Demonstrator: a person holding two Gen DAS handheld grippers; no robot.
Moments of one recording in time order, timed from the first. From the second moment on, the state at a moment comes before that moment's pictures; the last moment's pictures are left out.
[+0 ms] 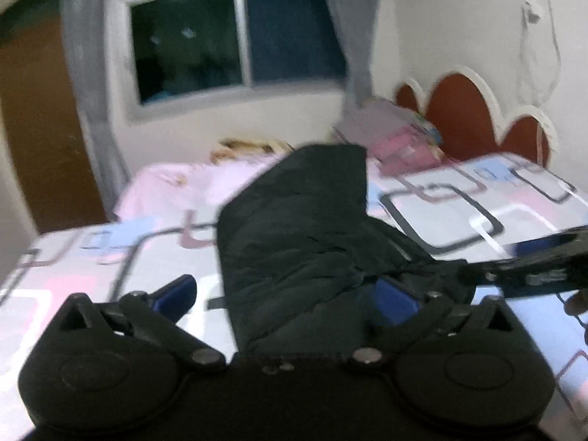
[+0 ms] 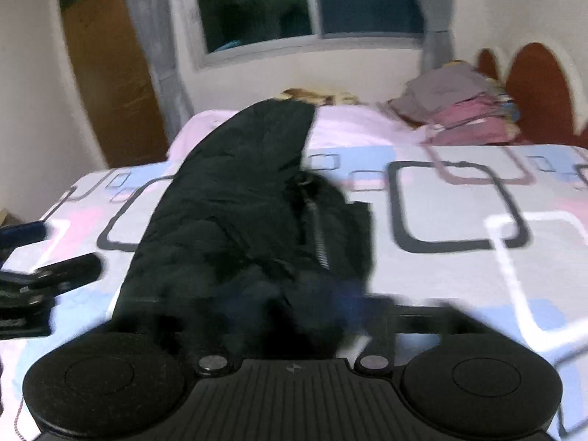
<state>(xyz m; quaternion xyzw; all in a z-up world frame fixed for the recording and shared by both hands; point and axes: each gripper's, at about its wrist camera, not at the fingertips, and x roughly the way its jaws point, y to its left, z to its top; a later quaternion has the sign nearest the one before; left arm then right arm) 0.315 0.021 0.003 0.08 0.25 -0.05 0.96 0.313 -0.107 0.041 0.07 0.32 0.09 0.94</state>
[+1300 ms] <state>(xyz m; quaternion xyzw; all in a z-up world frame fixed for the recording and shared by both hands) 0.082 -0.021 0.058 0.02 0.21 -0.04 0.98 0.068 -0.118 0.121 0.03 0.27 0.08 0.96</state>
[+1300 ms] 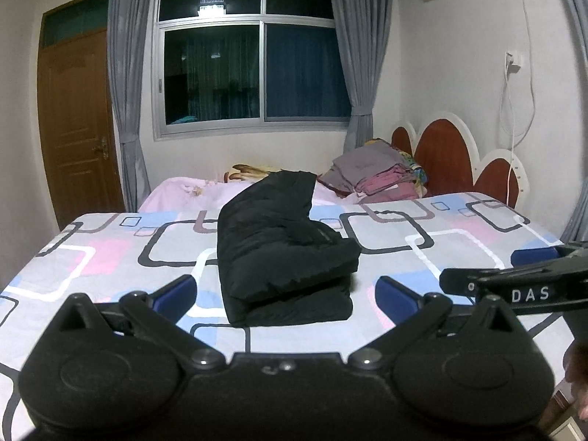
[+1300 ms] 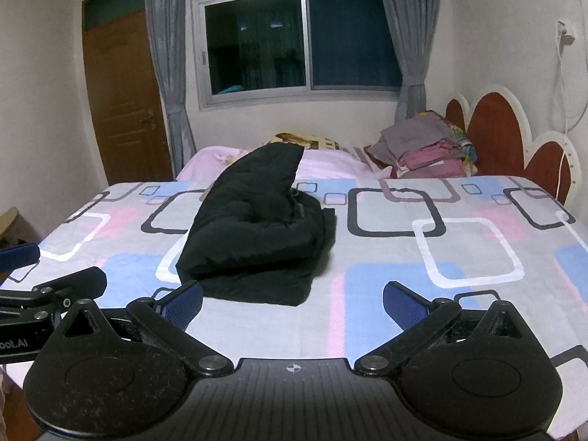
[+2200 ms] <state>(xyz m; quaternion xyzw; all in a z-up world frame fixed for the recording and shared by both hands) 0.076 -0.016 0.056 0.01 0.22 -0.03 0.98 0.075 -0.108 0.117 0.03 0.28 0.09 0.96</state>
